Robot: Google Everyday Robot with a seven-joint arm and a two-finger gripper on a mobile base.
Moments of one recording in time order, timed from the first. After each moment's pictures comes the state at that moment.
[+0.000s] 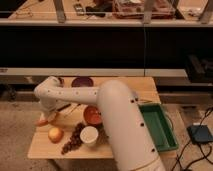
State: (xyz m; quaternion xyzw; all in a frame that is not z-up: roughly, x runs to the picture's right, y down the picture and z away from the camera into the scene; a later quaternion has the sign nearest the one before) arm -0.344 0.145 0.856 -0.28 -0.27 -0.29 0.88
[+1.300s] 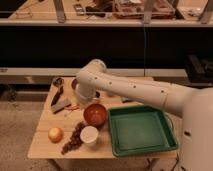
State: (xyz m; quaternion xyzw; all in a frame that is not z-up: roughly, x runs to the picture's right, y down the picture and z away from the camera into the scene) arm -0.103 0.074 0.746 -0.23 -0.21 -0.15 0.94
